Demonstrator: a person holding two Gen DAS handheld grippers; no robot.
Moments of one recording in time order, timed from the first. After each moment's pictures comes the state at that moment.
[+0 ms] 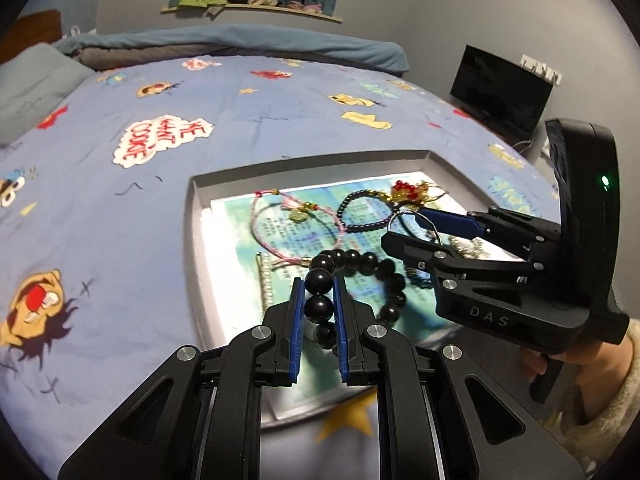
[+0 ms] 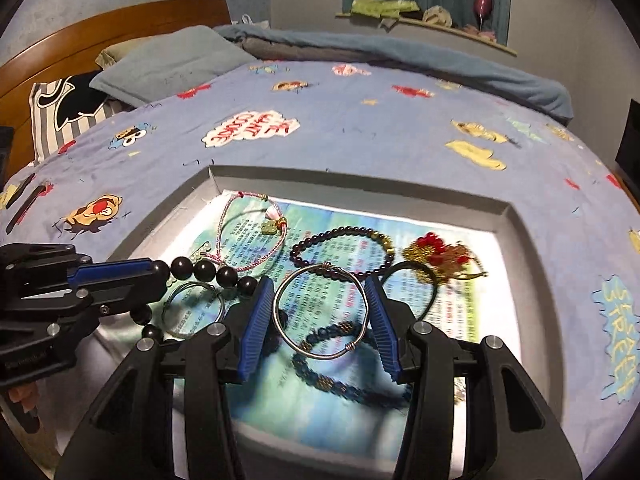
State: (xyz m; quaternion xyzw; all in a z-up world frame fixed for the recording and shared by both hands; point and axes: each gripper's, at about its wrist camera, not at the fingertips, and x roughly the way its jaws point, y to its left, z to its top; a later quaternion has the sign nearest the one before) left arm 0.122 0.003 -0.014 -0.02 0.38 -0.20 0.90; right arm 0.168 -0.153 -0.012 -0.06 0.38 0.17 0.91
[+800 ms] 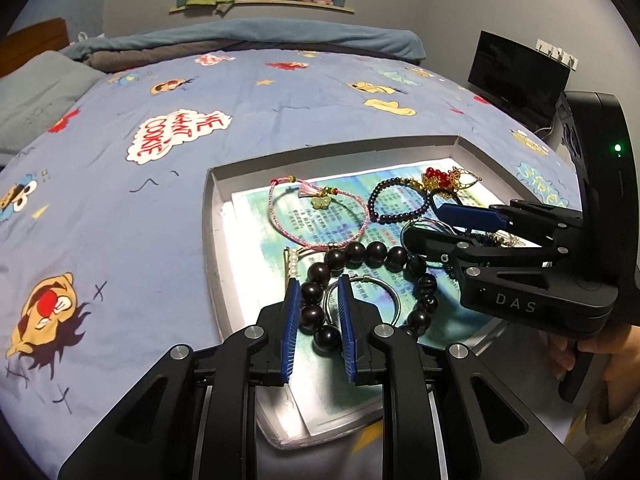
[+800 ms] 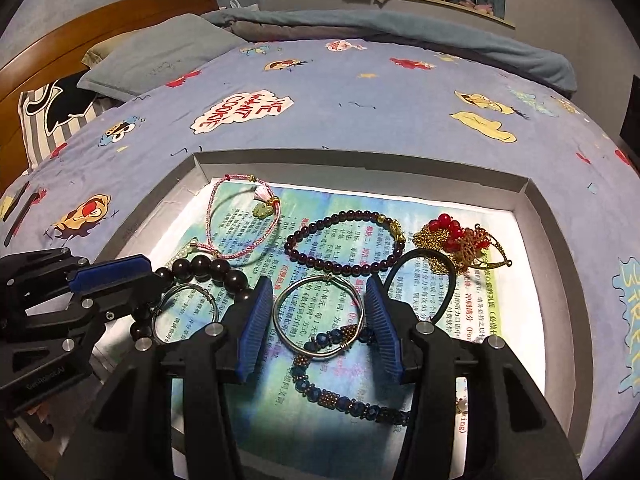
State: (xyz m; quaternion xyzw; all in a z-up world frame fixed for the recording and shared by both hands) left arm 0.134 0.005 -0.025 0.01 0.39 -0.17 0.90; right arm 0.179 -0.153 -0.021 -0.04 0.42 0.17 0.89
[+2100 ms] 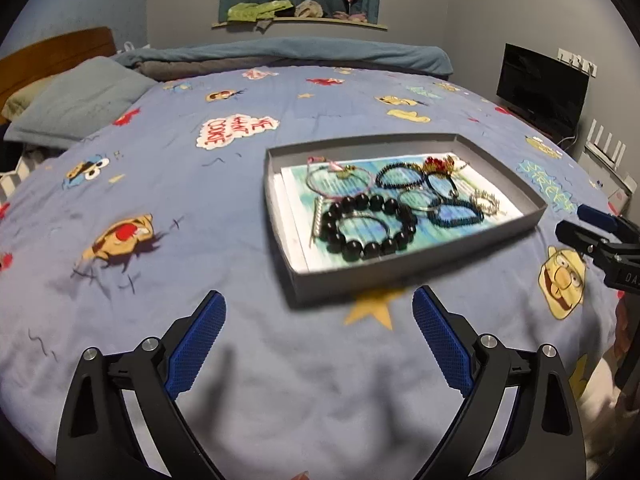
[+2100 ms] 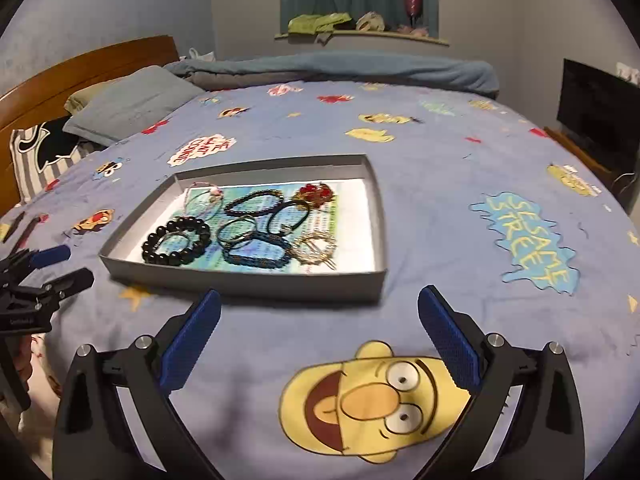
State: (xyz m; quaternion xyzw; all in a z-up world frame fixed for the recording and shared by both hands) left arm 0.034 0.016 -0.009 0.01 0.37 -0.09 0.93; right arm 0.047 -0.256 0.018 -0.01 0.34 0.08 0.94
